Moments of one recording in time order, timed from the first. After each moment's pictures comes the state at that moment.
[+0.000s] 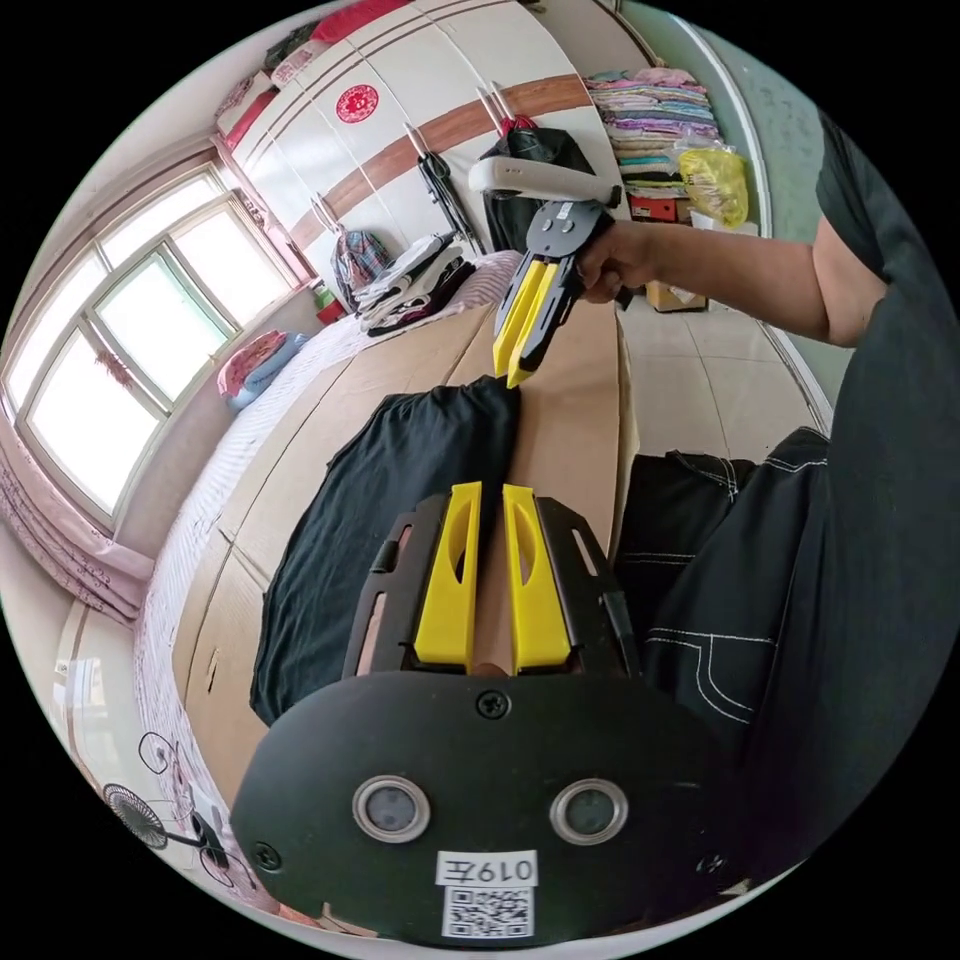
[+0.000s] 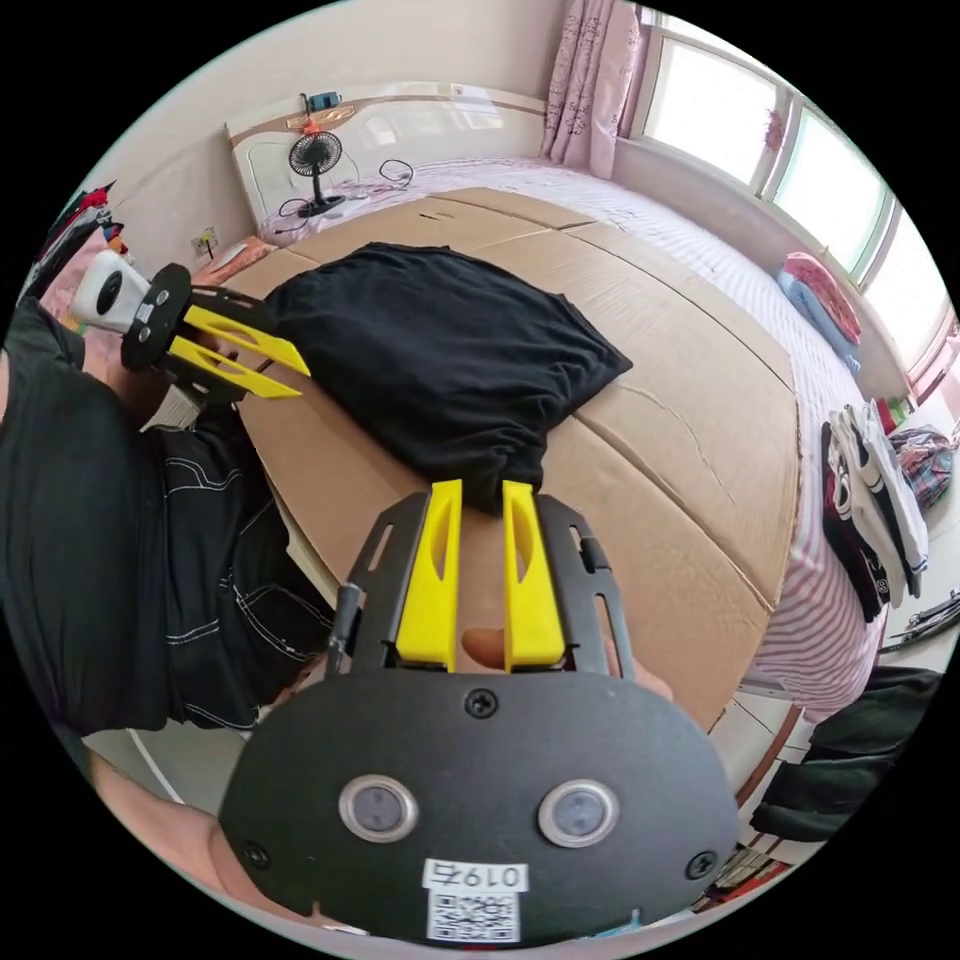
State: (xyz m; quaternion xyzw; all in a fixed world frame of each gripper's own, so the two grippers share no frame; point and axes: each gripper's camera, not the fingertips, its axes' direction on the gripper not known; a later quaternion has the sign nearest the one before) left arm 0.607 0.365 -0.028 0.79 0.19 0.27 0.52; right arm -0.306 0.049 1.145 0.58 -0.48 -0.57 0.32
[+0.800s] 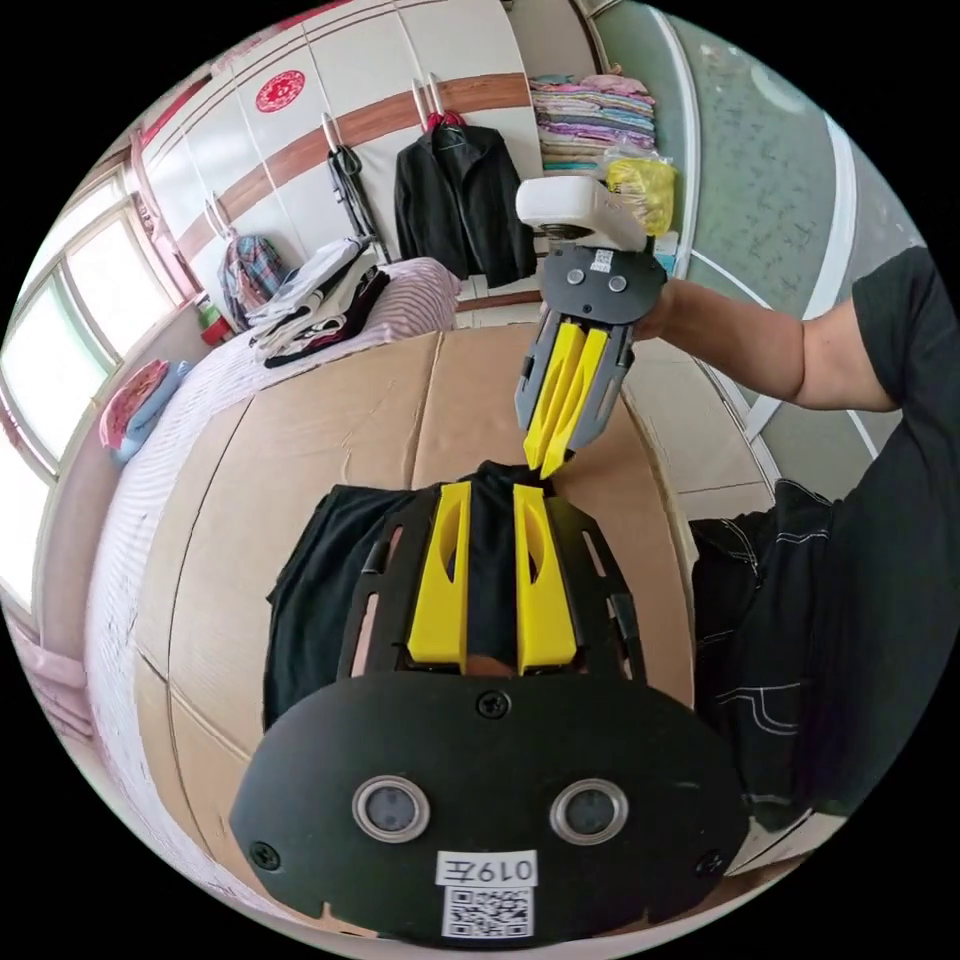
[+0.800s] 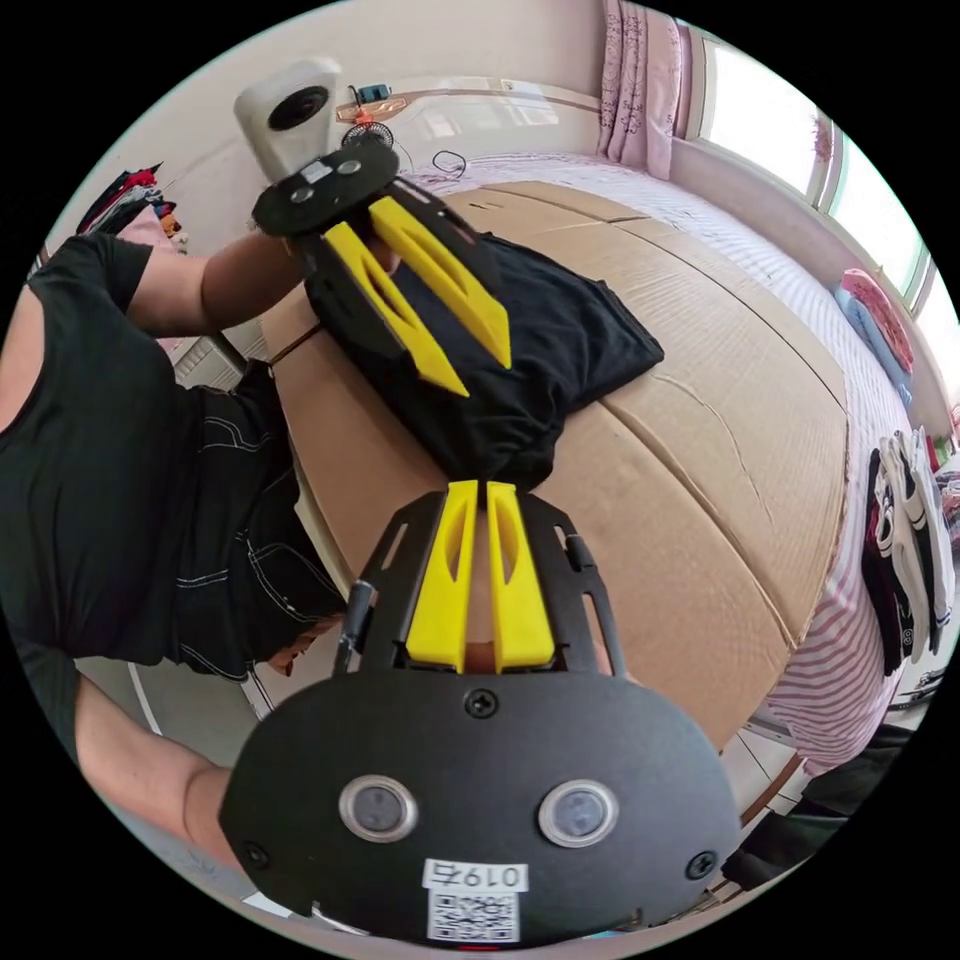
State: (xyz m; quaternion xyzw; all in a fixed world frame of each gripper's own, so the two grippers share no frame) left arm 0.603 0.223 -0.270 0.75 0.22 0.43 0.45; right arm -0.452 -0.081 1.197 0.56 -0.47 -0.63 0.26
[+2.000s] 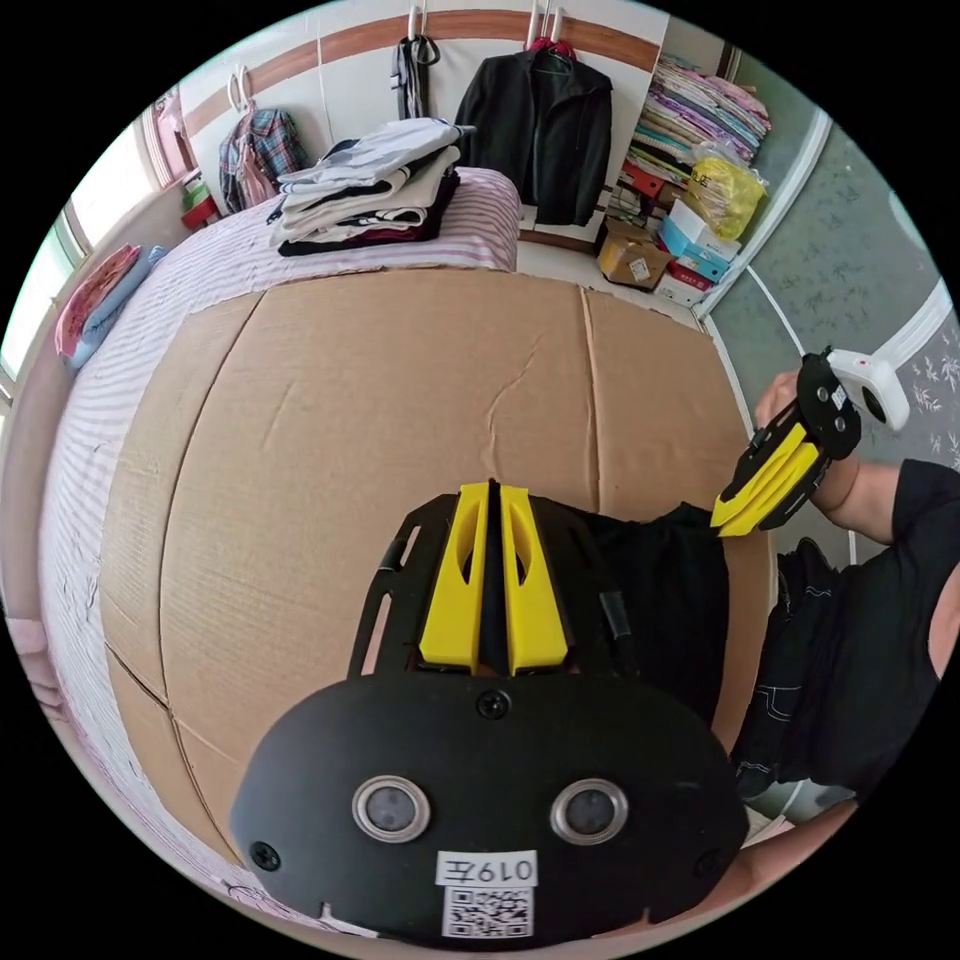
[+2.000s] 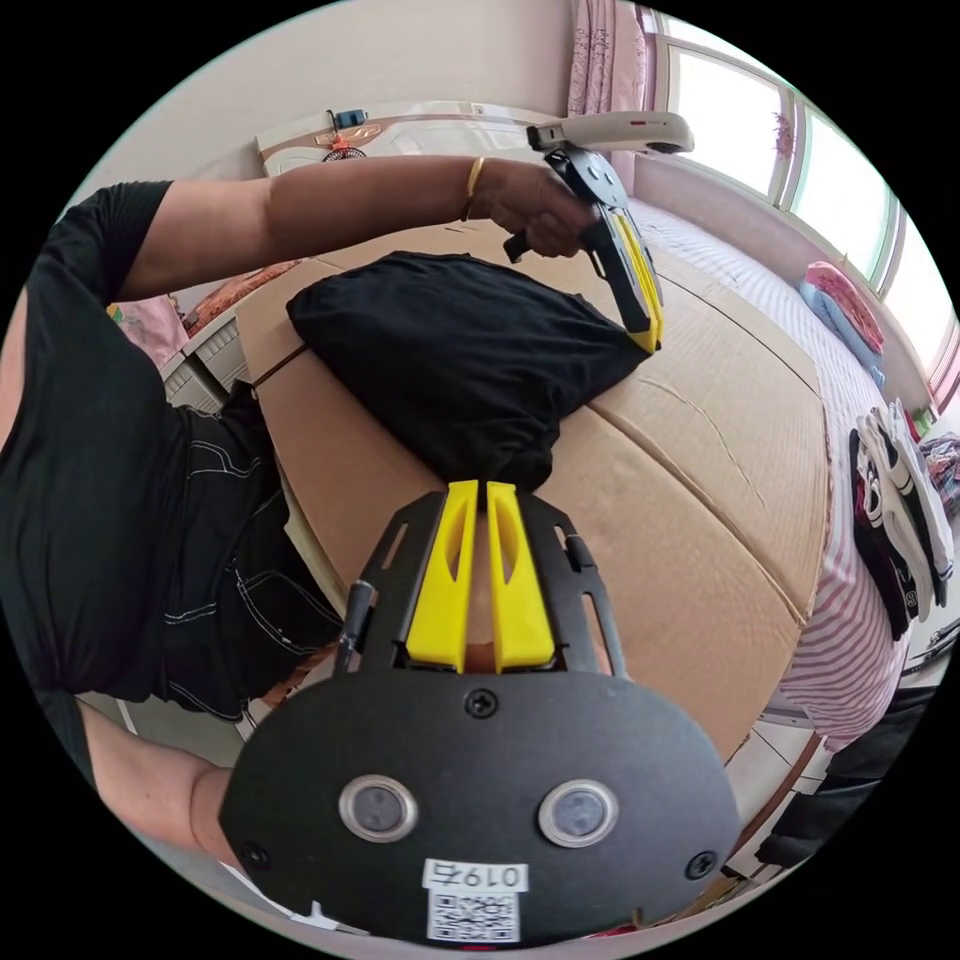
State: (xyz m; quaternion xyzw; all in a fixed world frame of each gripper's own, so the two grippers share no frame) left arm 0.546 -0.009 -0.467 0.63 0.26 0.48 0.55; right arm -0.525 -0.106 1.283 0.57 -0.51 -0.58 0.27
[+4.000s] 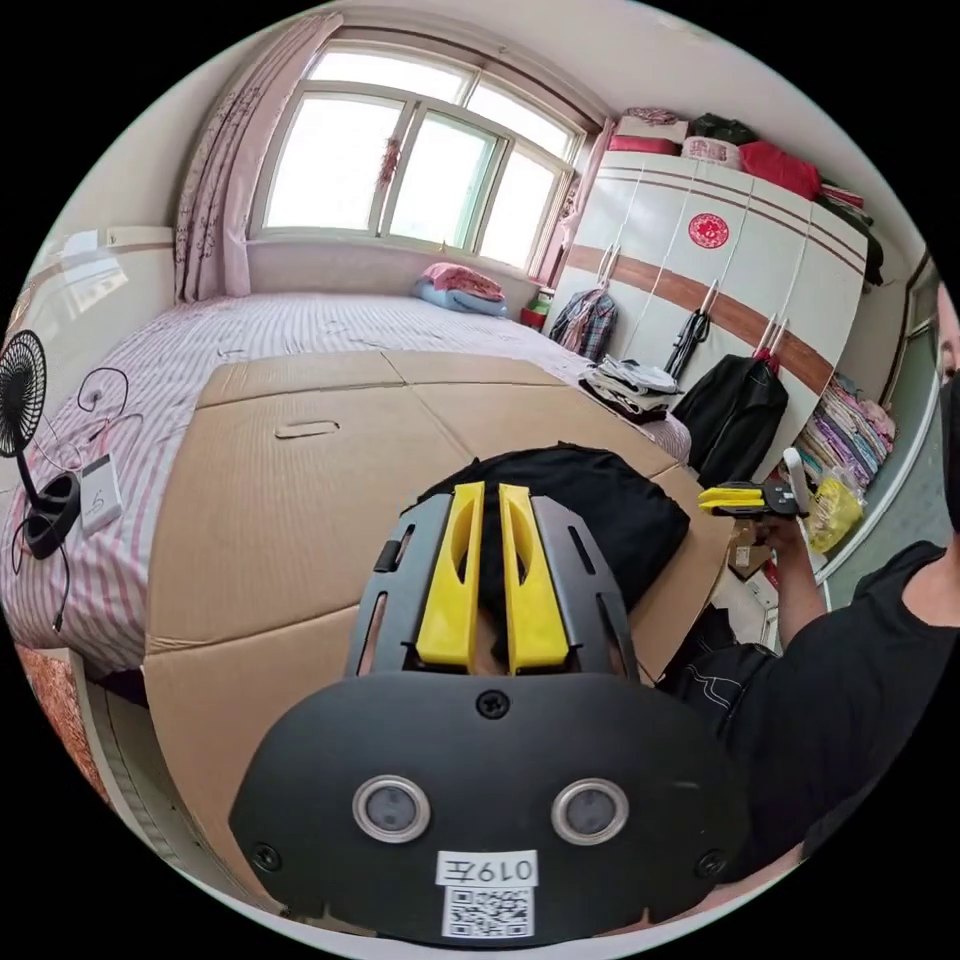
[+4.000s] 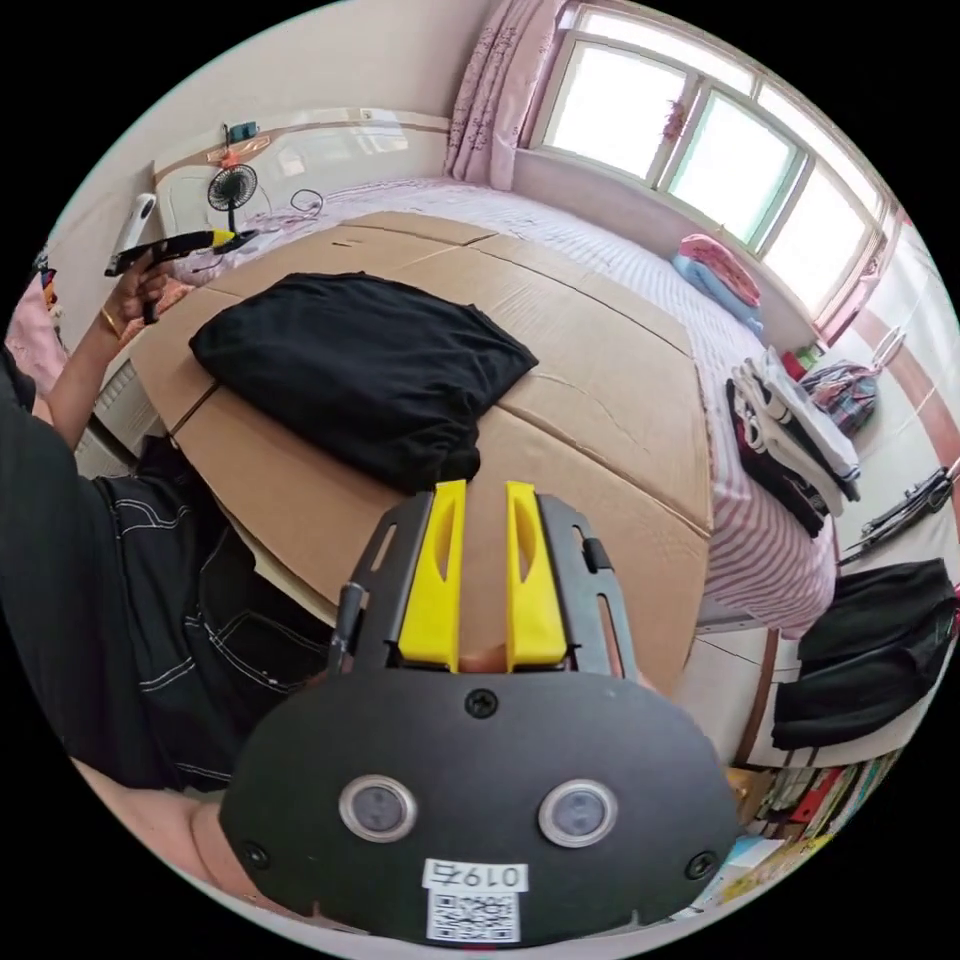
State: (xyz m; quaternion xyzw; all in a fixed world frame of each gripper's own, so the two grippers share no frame) left arm 0.174 0.042 0.311 0.68 0.54 0.02 0.50; right arm -0.287 0.010 1.184 0.61 -0.50 -0.45 0.41
